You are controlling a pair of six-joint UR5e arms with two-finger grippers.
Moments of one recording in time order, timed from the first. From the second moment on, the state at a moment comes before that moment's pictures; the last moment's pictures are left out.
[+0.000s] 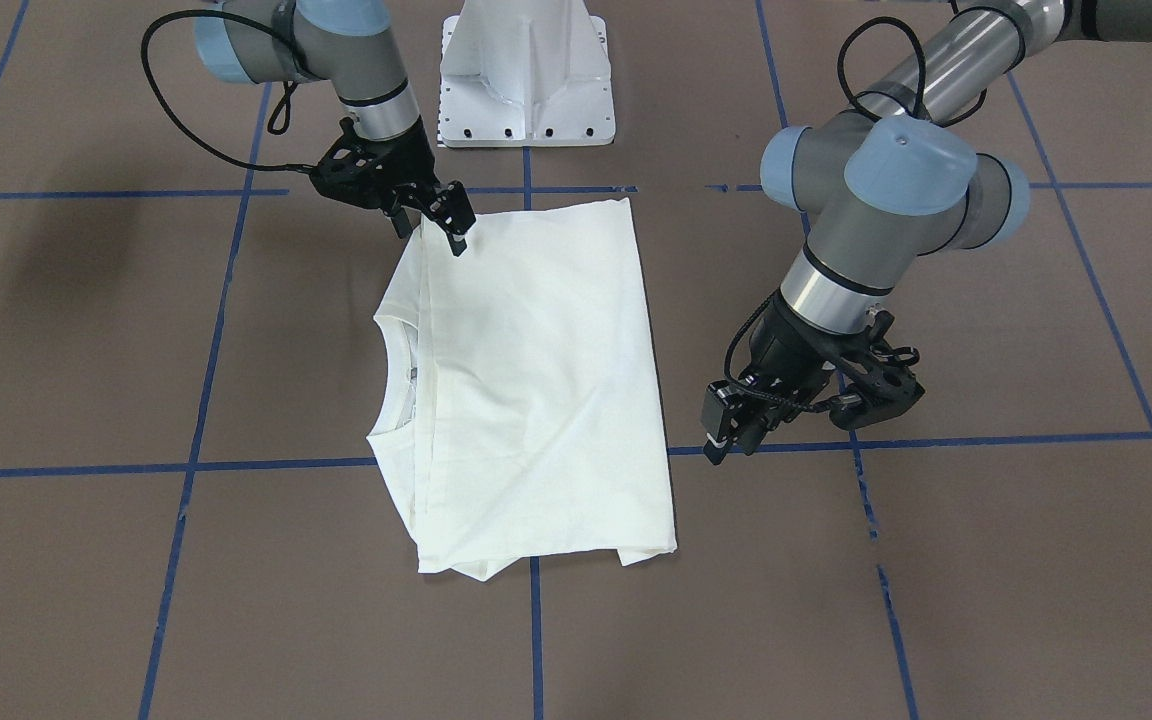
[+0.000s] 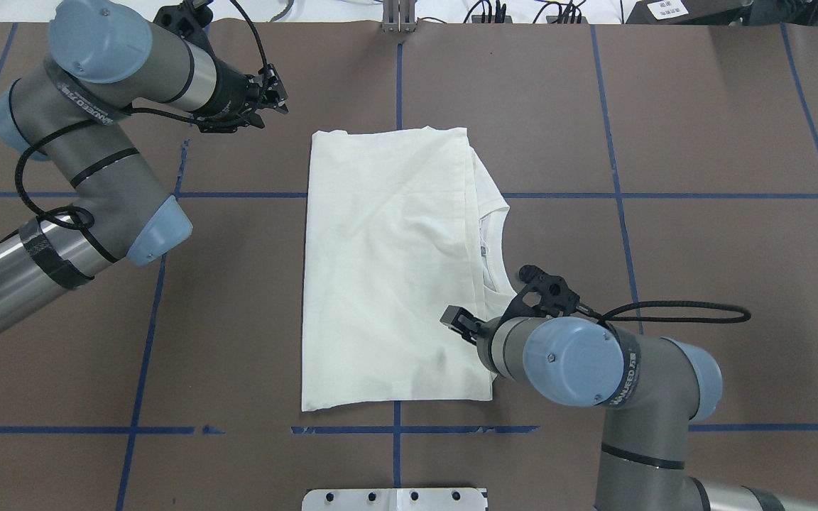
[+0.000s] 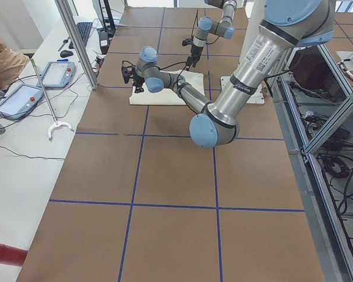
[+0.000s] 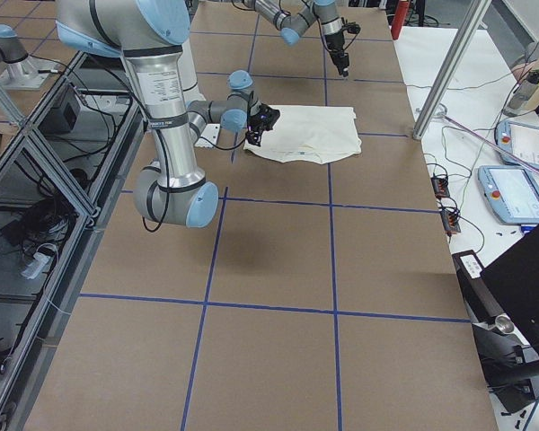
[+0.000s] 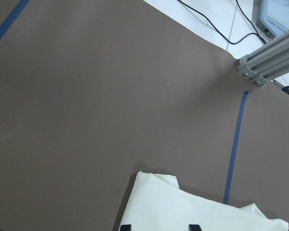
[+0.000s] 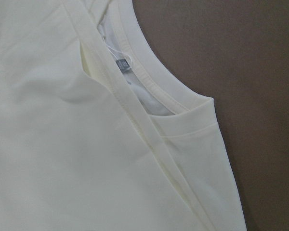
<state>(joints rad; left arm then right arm) -0.85 -2.18 -1.51 -2.13 -1.93 -1.52 0.26 -1.21 1.89 -1.33 1.52 1.97</state>
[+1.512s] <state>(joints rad) -0.85 -2.17 -1.52 -2.13 -1.93 -1.52 0.21 -1.21 1.90 -1.40 1.50 2.03</state>
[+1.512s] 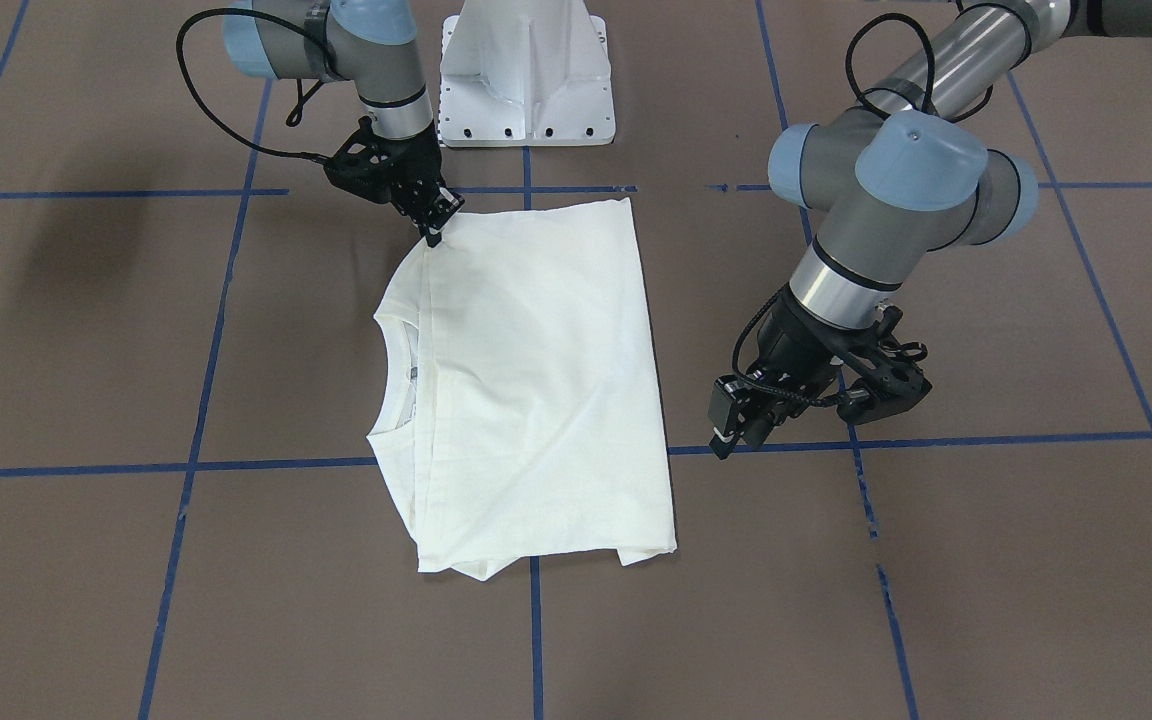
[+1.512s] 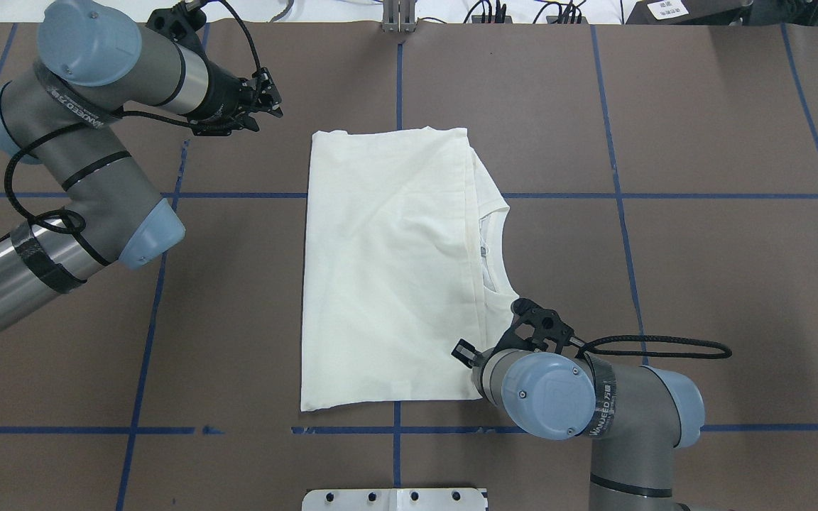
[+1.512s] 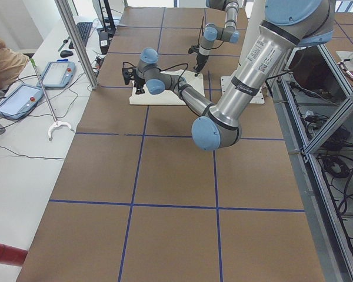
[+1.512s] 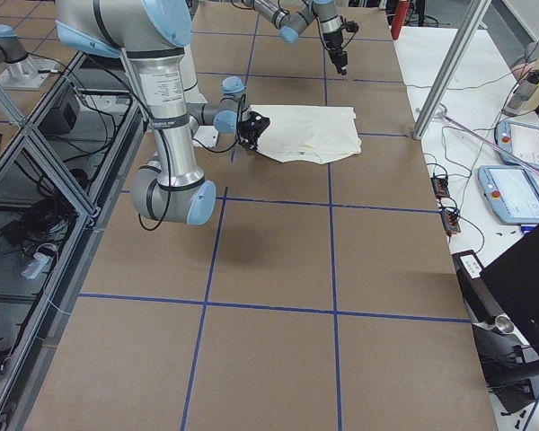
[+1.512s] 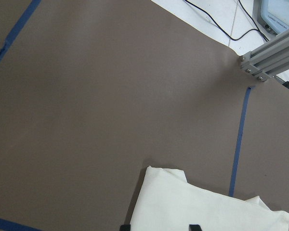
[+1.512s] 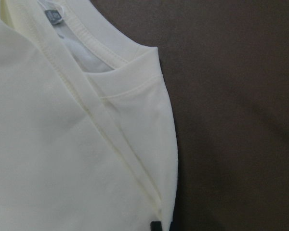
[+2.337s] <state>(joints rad) -0.44 -1.87 -1.93 -2.05 -1.73 -1.84 0.22 -1.23 2.01 -1.46 1.51 2.02</state>
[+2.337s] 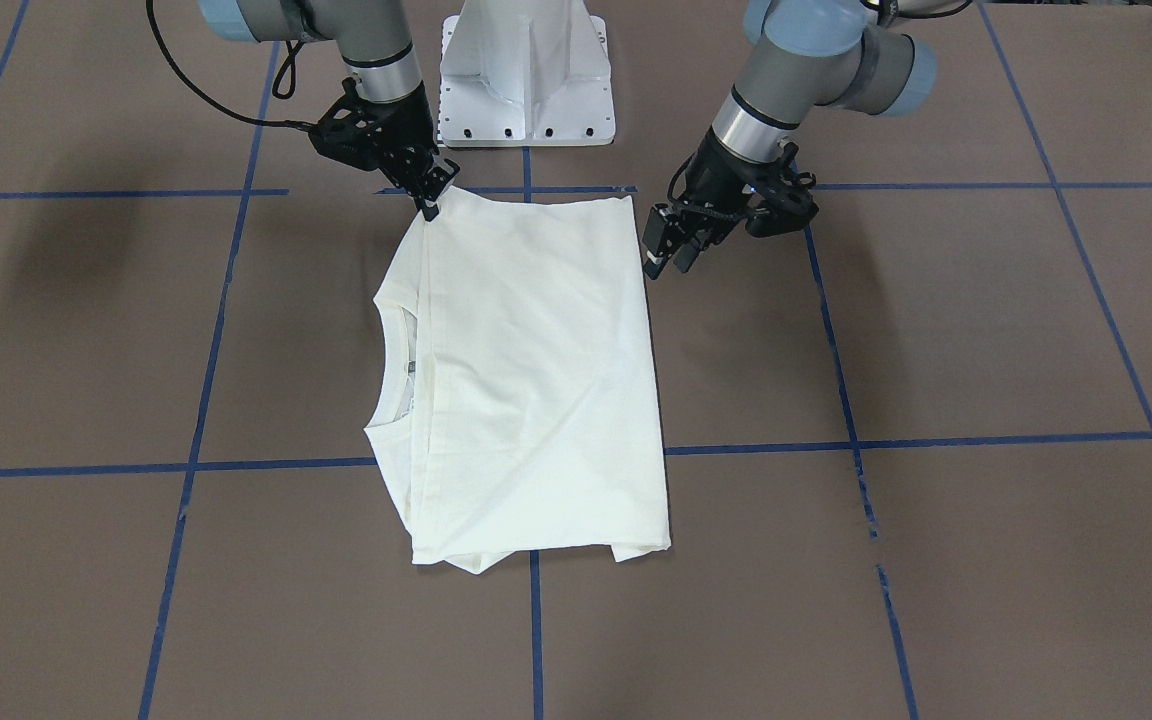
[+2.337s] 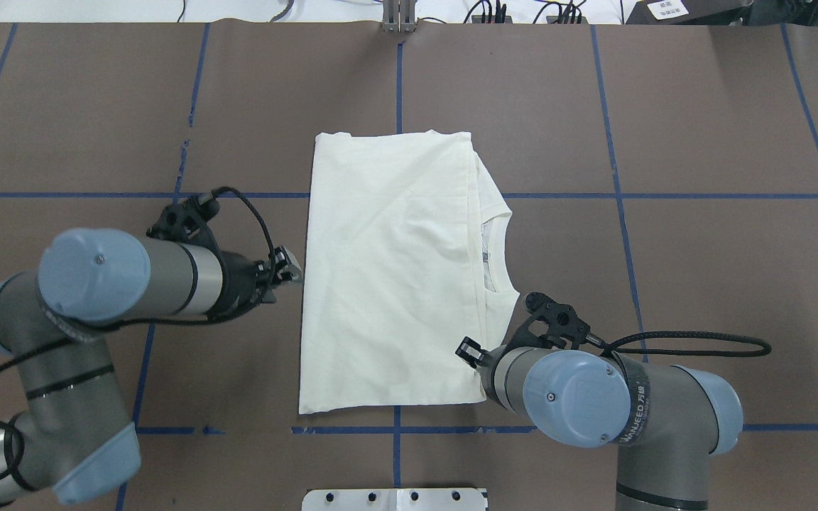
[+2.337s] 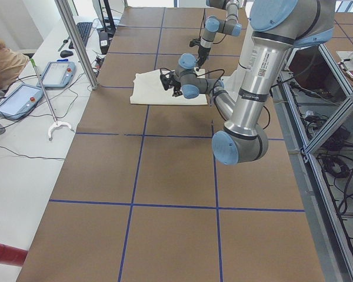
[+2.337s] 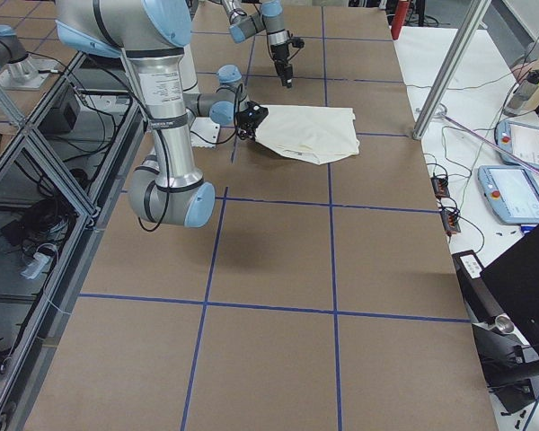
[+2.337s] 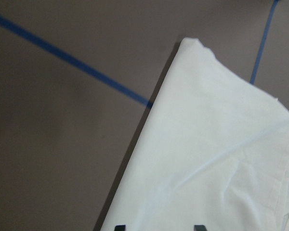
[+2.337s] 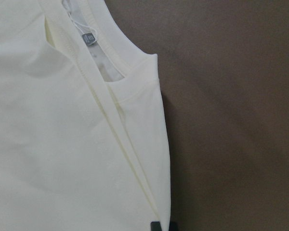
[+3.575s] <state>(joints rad) -0.19 -1.86 -1.92 -1.97 -1.65 -1.95 0.21 -1.23 2.02 -1.46 1.51 2.02</state>
